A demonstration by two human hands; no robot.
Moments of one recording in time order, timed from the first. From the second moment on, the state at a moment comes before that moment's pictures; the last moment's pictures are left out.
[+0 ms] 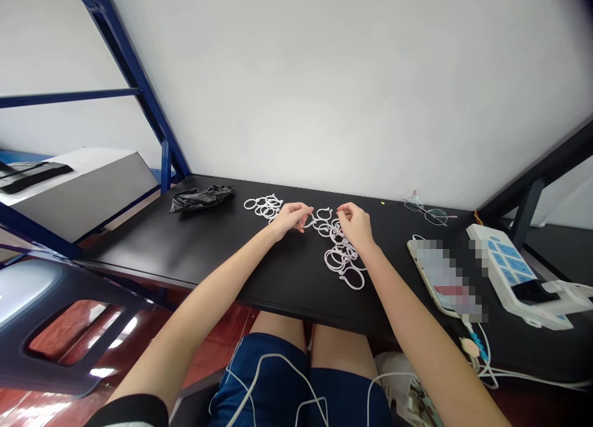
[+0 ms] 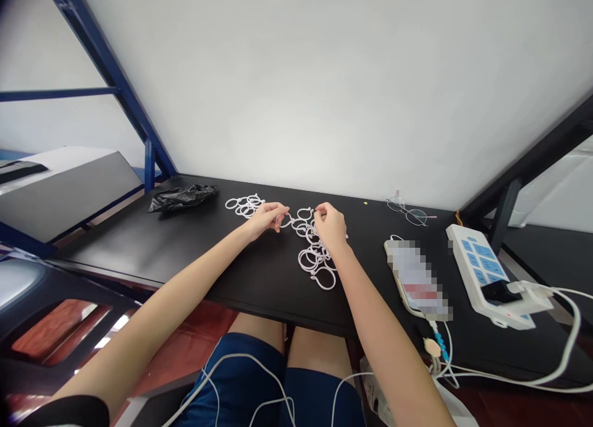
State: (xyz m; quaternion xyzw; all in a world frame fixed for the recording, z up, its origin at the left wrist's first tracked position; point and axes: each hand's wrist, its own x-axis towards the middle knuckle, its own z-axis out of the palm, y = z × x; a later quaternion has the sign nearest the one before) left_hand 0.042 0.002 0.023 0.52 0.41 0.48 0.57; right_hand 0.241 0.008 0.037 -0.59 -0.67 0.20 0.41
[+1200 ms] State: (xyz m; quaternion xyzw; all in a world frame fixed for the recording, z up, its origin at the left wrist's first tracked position) left_hand 0.042 -0.002 0.032 0.48 0.39 0.48 0.62; right_hand 0.222 -0.005 0.027 -0.34 -0.80 0.25 0.43
